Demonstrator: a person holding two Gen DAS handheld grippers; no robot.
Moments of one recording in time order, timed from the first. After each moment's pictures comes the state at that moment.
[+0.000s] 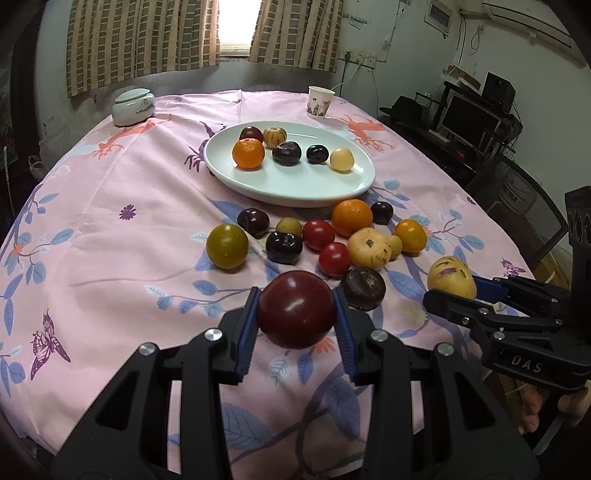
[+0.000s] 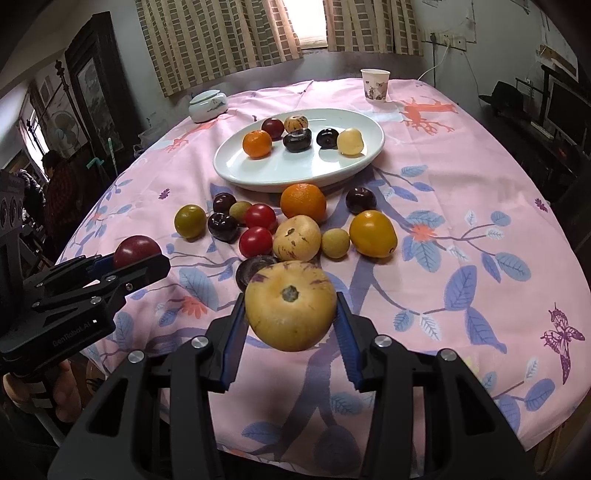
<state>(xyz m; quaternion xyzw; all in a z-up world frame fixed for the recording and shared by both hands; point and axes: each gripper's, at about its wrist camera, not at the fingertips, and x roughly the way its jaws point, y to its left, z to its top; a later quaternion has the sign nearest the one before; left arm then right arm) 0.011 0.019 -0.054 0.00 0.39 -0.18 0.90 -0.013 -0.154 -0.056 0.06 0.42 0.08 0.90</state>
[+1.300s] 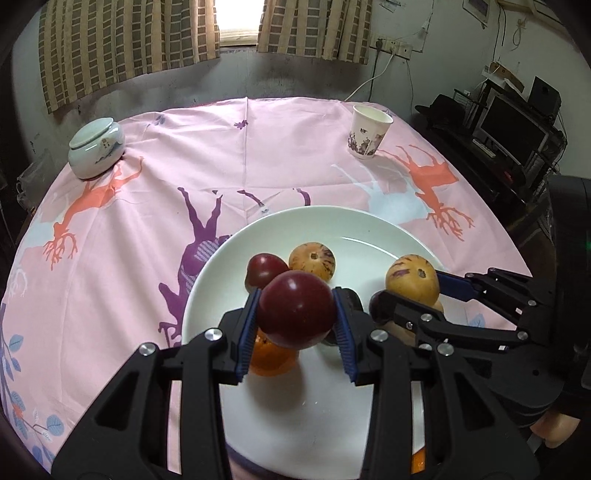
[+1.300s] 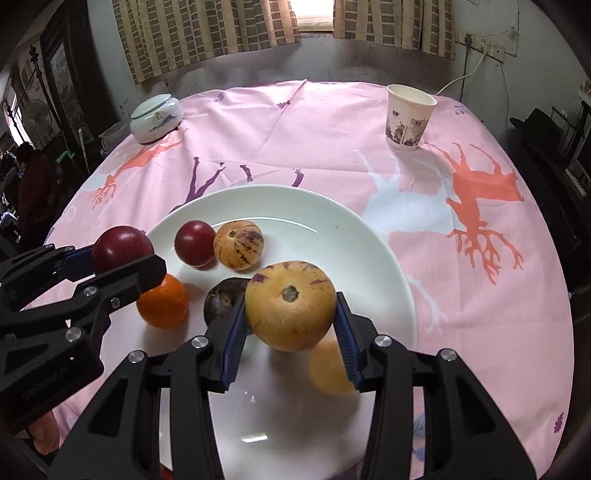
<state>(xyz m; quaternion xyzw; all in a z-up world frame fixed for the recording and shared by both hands) 0.284 -0.035 -0.029 0.02 0.44 -0.15 0.89 0.279 -0.172 -0.051 0.02 0.47 0.07 0.88</state>
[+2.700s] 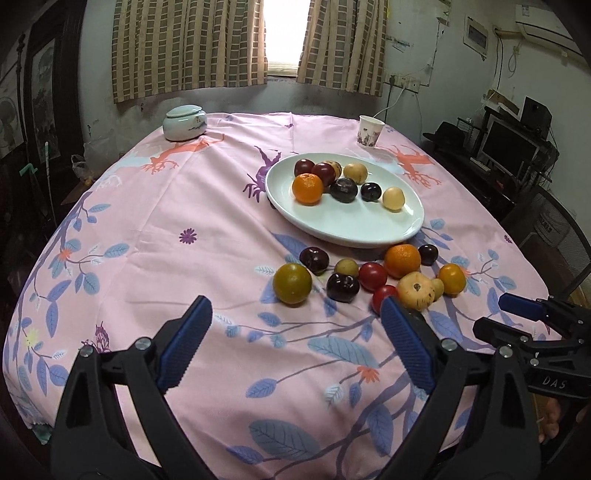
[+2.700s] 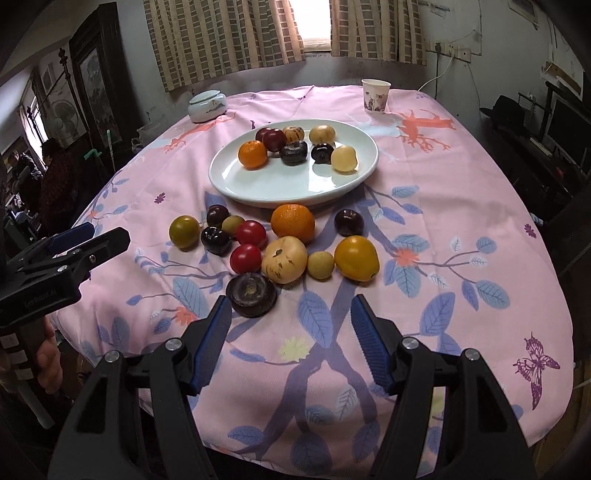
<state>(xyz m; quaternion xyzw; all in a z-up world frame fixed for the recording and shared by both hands) 0.021 0.046 -0.026 -0.01 0.37 -0.09 0.93 -0.004 -0.160 -0.037 0.03 0.43 0.08 0.90</state>
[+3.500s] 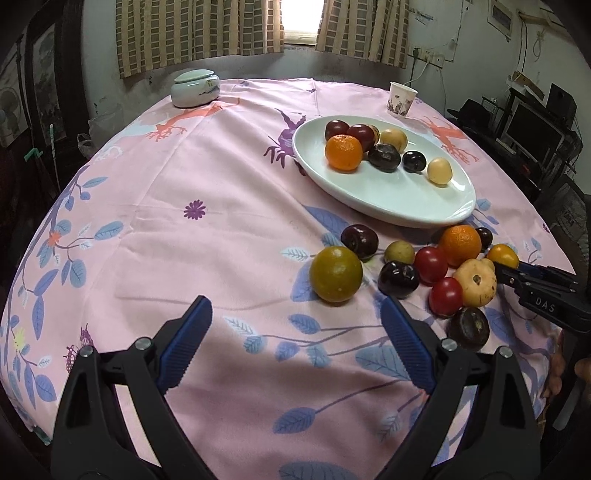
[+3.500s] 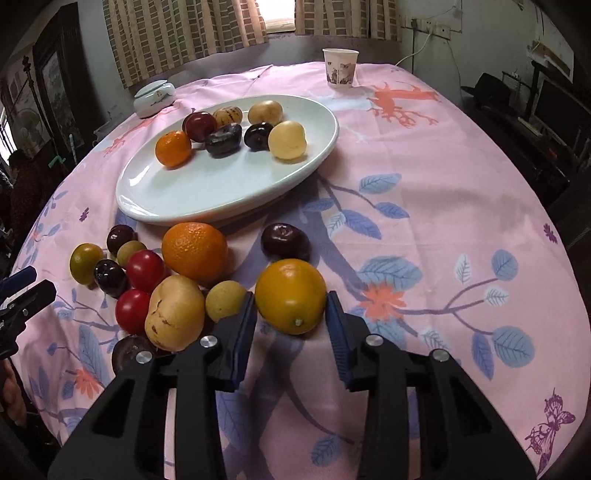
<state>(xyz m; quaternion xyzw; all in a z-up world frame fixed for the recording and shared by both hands) 0.071 0.057 -0.073 0.00 0.42 -0.06 0.90 0.081 -0.196 -0.093 0.04 0.45 0.02 0.89</state>
